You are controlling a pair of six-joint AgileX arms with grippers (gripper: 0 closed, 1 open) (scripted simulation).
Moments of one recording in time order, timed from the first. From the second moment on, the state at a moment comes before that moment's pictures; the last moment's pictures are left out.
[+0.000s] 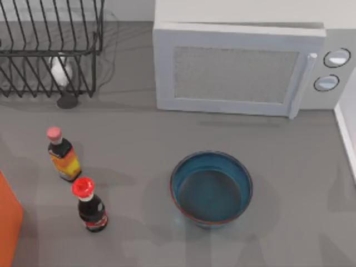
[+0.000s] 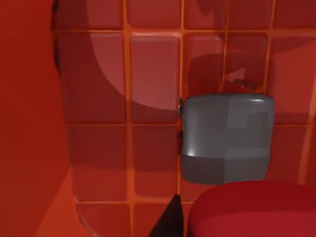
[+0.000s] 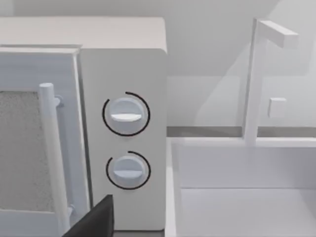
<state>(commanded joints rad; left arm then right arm) 0.33 1.34 0.89 -1.12 0.02 1.93 0.00 0.00 0.00 0.00 0.00 0.00</state>
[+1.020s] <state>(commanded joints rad) 0.33 1.34 0.89 -1.12 0.02 1.93 0.00 0.00 0.00 0.00 0.00 0.00</state>
